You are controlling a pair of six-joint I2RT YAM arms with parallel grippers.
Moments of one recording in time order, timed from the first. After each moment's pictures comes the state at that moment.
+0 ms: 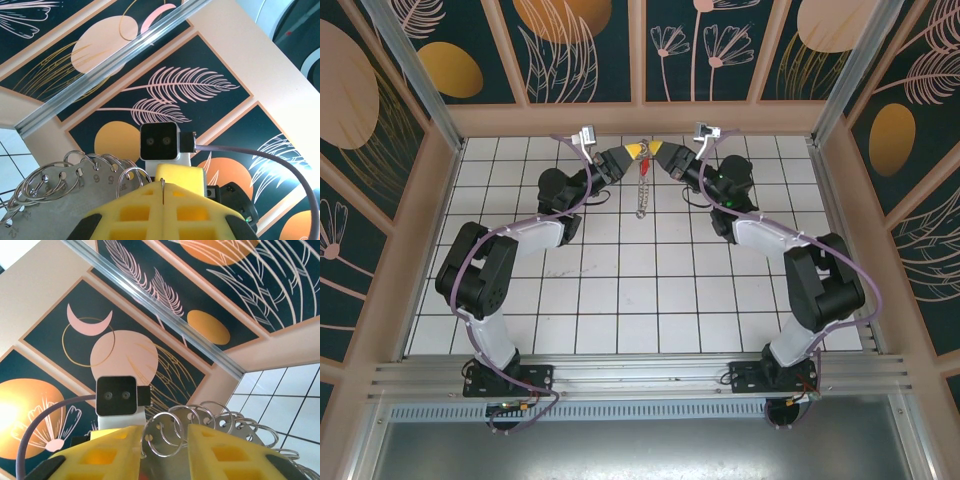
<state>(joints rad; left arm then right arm) -0.45 1.83 1.04 1.25 0.62 -1.28 0.43 1.65 1.00 0.91 -0.55 1.04</state>
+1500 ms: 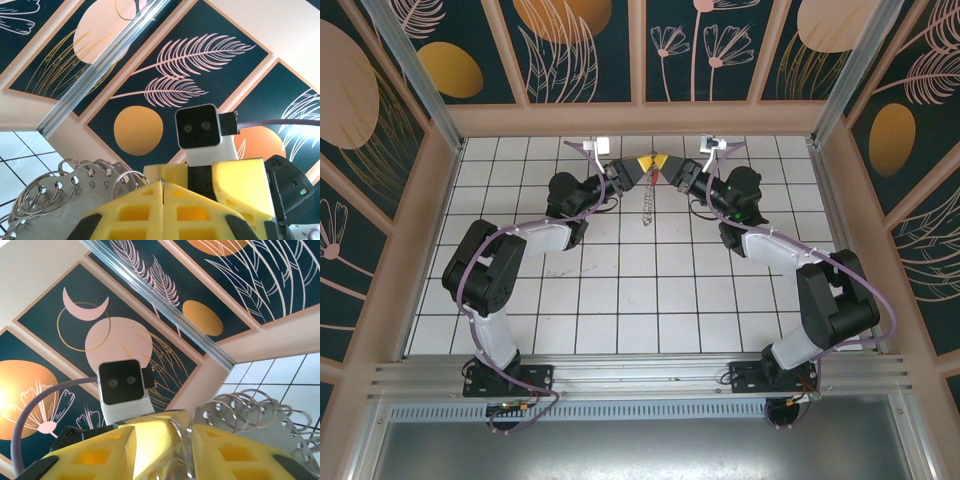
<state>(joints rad) -0.49 1.86 1.04 1.24 0.65 -1.04 0.42 1.54 0.88 0.88 -0.58 0.97</state>
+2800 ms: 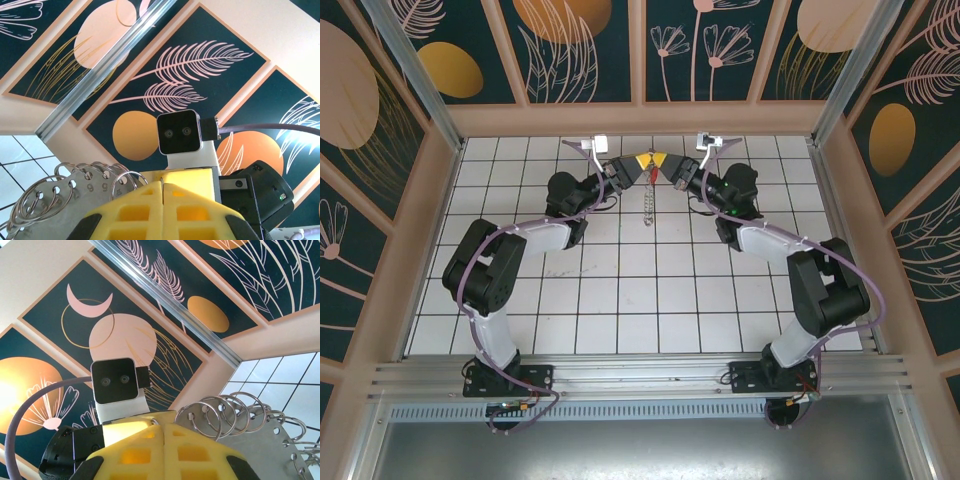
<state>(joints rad) -0.48 1.87 1.04 1.25 0.64 -1.07 0.41 1.62 0.93 0.95 -0.63 1.00</state>
